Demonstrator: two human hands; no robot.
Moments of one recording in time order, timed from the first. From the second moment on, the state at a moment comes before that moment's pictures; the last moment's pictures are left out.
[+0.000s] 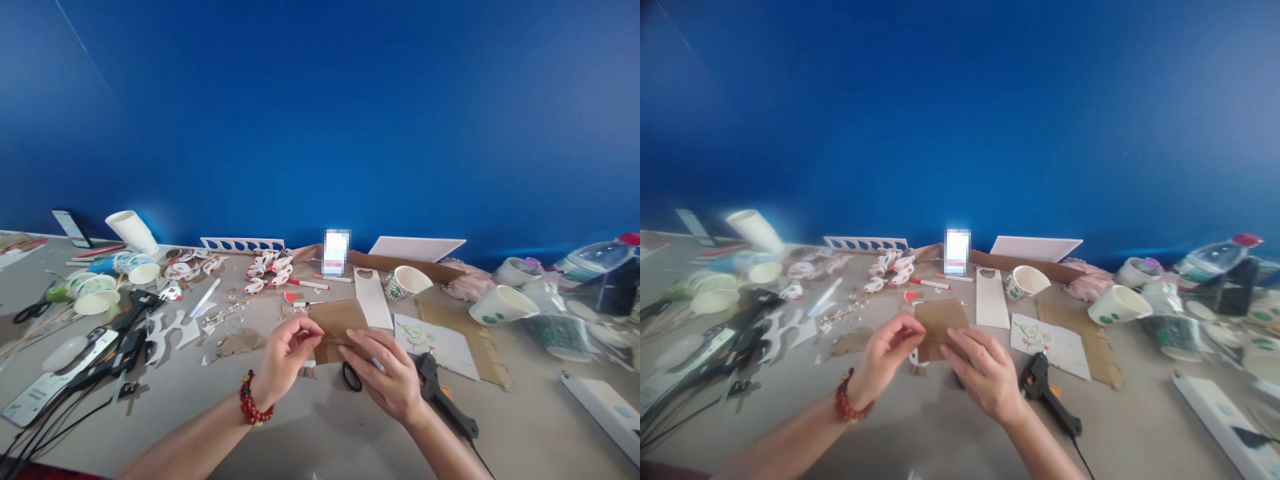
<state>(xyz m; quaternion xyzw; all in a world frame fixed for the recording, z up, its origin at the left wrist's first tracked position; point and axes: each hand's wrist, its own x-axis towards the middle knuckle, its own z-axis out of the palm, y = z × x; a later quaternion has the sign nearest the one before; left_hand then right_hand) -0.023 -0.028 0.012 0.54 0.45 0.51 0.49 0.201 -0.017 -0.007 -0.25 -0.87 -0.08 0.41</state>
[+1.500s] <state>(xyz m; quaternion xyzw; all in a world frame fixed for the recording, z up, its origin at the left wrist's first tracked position) -0.044 -0.022 -0.017 0.56 0.50 0.49 0.45 0.401 0.013 -0.051 -0.67 -0.36 0.11 0.64</state>
